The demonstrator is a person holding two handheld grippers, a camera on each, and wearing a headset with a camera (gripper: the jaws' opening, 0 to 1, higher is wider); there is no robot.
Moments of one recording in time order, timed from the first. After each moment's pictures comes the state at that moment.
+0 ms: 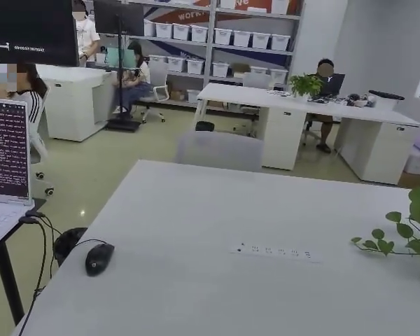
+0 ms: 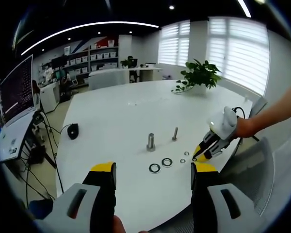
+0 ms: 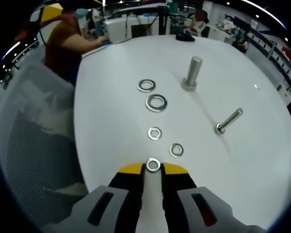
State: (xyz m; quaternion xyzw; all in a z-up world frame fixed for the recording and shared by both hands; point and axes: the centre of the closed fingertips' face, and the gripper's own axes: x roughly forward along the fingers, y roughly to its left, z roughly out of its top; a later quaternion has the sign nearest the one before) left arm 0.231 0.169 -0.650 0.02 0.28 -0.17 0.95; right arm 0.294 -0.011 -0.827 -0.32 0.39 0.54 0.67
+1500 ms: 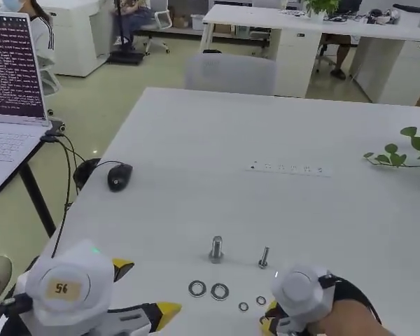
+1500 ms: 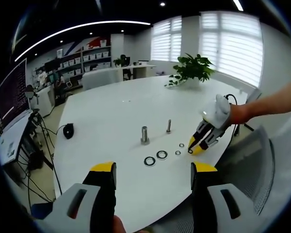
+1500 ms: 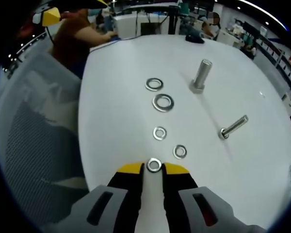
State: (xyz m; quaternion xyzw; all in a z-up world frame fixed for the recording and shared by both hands) left arm 0.216 0.158 -0.664 0.04 0.28 -0.20 0.94; right arm 0.288 -0.010 -0.825 -0.35 0.38 0.56 0.65
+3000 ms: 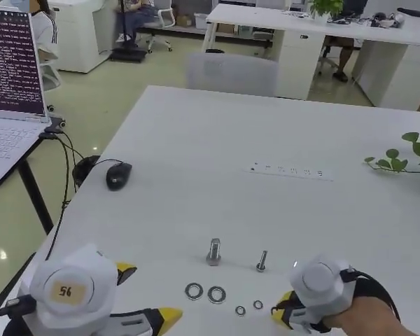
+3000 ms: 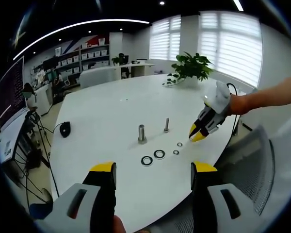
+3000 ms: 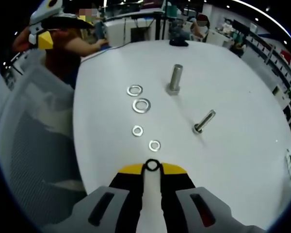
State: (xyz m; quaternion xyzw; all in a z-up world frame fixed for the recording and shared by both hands) left arm 0.219 0.154 -0.671 0.03 0.29 -0.20 0.93; right arm 0.320 -0.032 -0.794 -0.33 0.37 0.54 0.68
